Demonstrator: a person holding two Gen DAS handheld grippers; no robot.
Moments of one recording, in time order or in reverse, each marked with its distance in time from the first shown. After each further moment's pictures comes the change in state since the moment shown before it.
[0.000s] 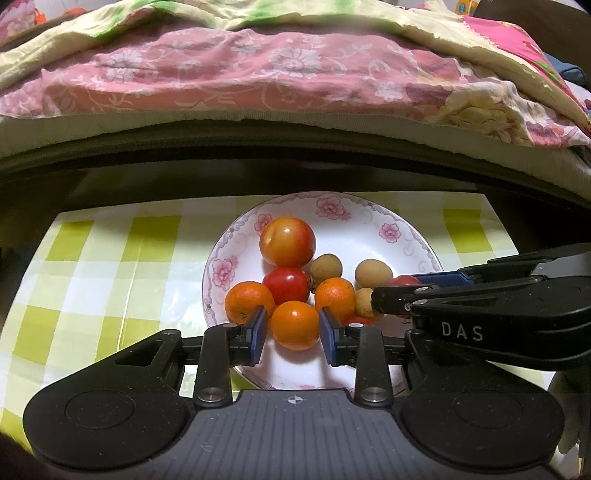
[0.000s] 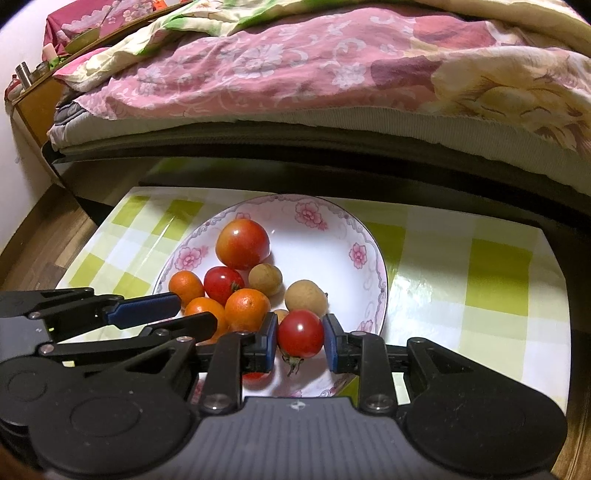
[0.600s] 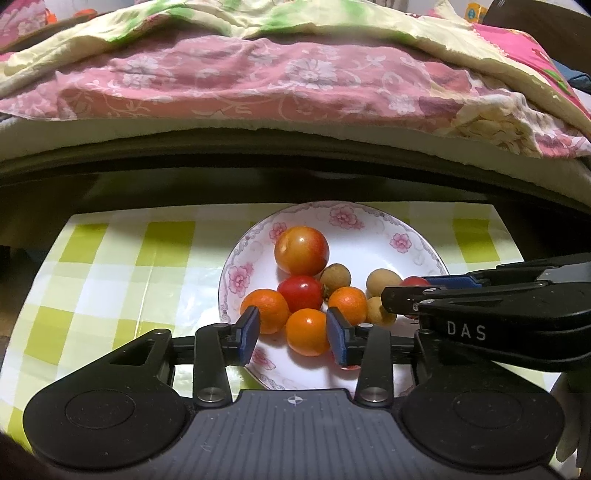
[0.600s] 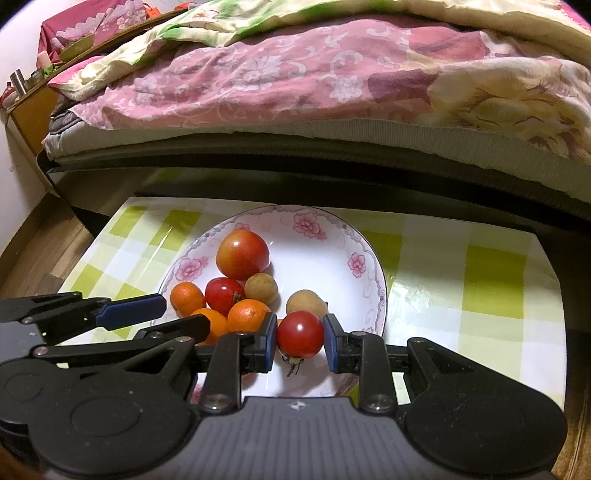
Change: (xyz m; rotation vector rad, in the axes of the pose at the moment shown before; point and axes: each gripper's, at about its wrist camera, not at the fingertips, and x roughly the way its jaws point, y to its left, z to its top) left arm -0.005 0.005 0.002 -0.021 -0.021 0.027; right arm -0.004 0.003 0.001 0.018 -0.023 -0.020
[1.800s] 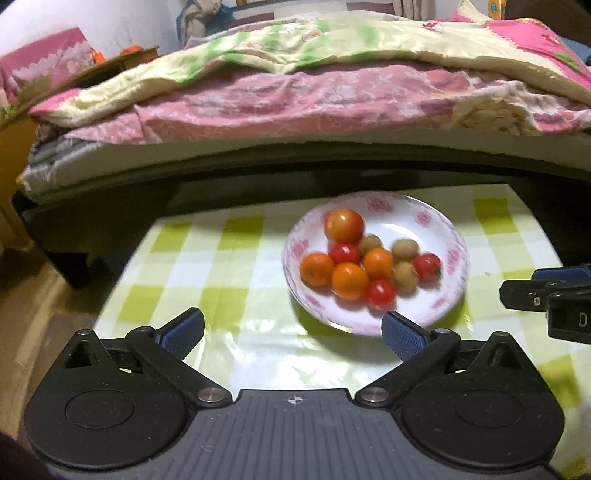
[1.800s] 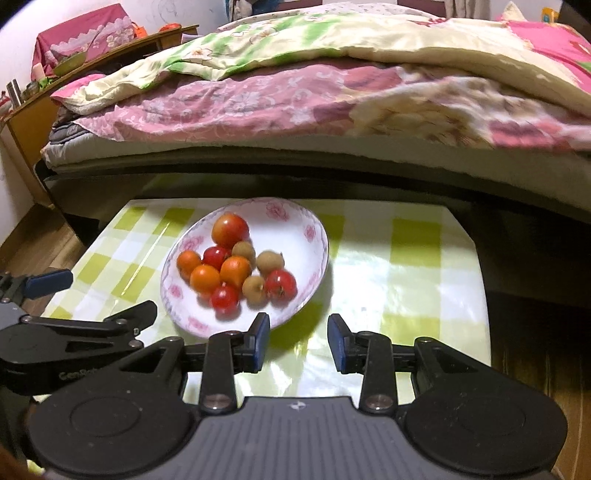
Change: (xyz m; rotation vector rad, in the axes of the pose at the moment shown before) left arm -0.068 -0.019 -0.043 0.035 -0.054 0.224; right arm -0.091 -0.002 -0.052 0.024 -0.071 -0.084
